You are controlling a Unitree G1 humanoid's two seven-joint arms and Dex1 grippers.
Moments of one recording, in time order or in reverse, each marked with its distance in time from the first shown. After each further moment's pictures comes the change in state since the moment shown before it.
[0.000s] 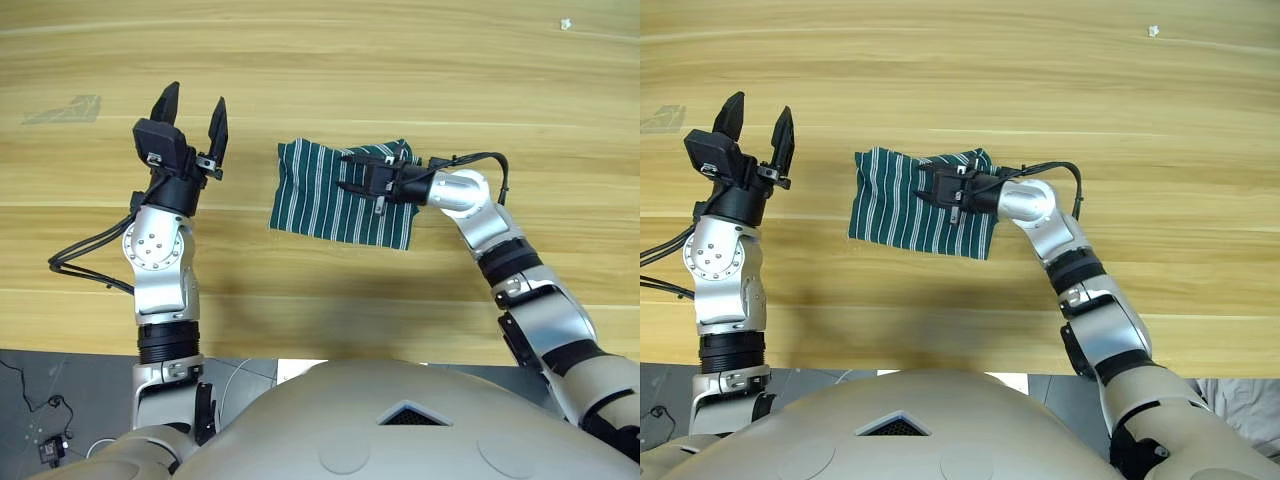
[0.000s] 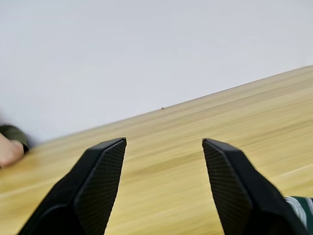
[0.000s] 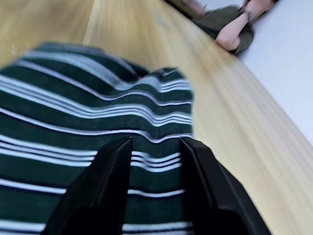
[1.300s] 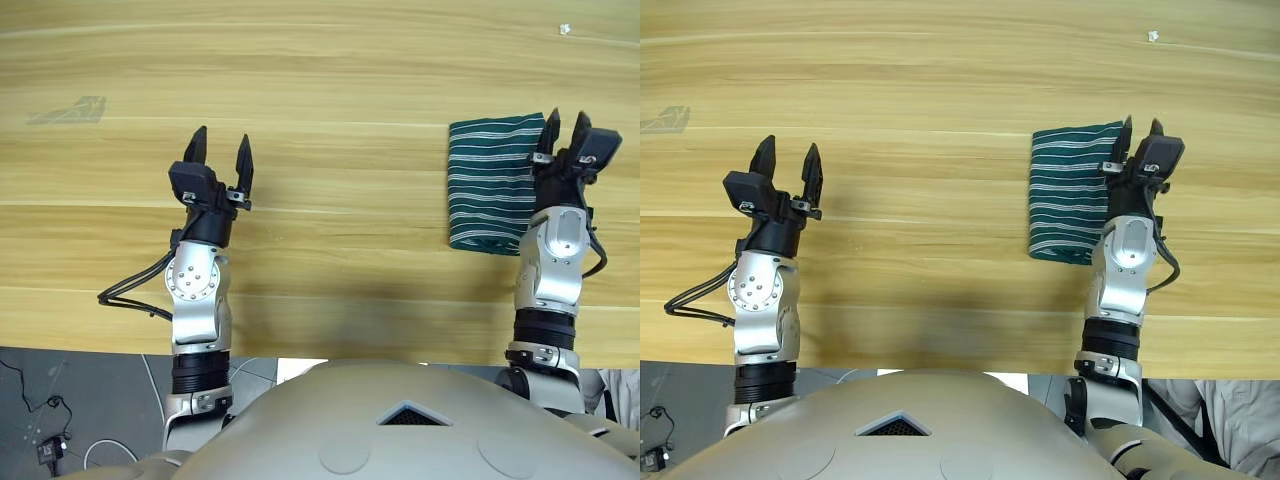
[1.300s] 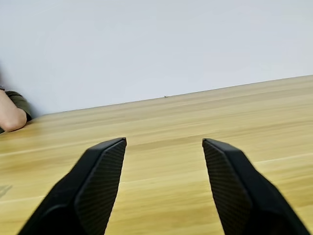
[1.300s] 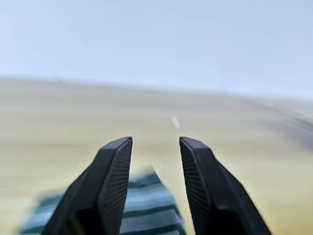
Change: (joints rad) left arm 0.121 -0.111 -0.051 -0.115 0.068 -0.009 0.100; right arm 0.482 0.029 -0.627 -0.678 0.324 0.227 -0.593
